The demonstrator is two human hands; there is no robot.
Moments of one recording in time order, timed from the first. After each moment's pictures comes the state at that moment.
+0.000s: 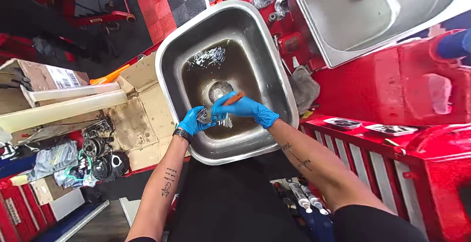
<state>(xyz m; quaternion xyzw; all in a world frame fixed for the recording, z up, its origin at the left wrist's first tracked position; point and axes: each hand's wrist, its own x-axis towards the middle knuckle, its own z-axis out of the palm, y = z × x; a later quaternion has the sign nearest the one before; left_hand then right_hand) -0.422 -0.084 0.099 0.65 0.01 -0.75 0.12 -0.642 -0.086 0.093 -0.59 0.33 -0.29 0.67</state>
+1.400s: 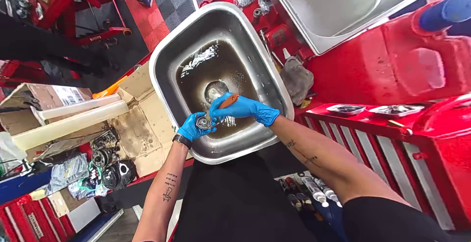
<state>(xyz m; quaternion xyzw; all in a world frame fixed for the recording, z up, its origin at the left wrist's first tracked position) -0.420 -0.069 0.101 0.57 0.00 -0.82 0.08 -0.651 -0.077 0.100 -0.62 0.33 -0.28 0.66</state>
